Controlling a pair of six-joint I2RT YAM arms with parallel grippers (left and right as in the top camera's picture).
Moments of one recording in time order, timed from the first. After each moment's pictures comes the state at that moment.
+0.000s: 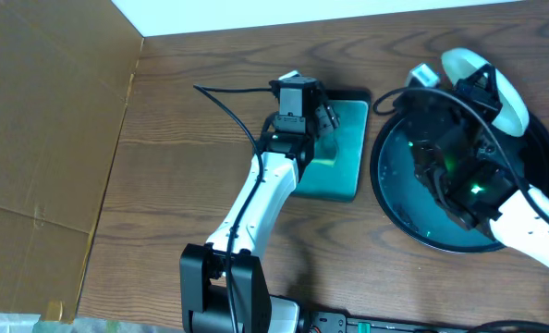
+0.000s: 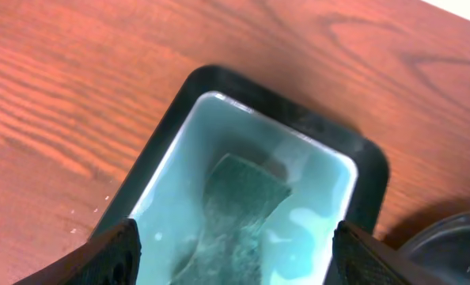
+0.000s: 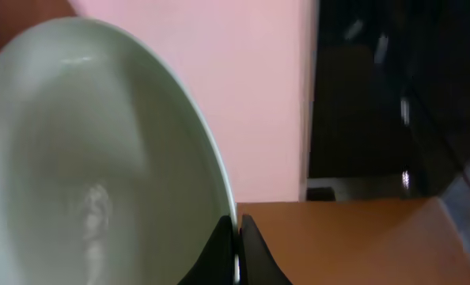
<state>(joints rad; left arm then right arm) -0.14 1.54 1.06 -0.36 -0.19 -0.46 0.82 1.56 1.16 0.02 1.20 -1.04</state>
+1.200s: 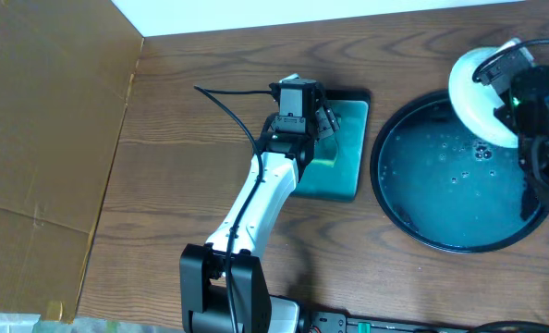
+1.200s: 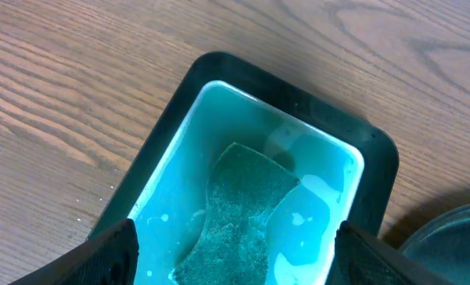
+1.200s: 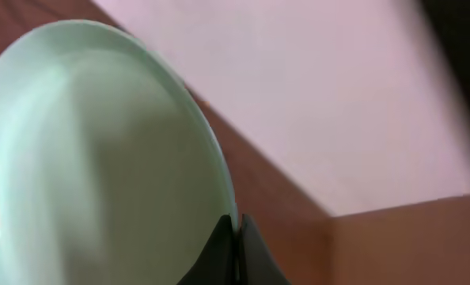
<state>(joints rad) -0.14 1.54 1.06 -0.39 -0.19 -0.46 0.50 1.33 1.16 -0.32 0.61 -0.58</state>
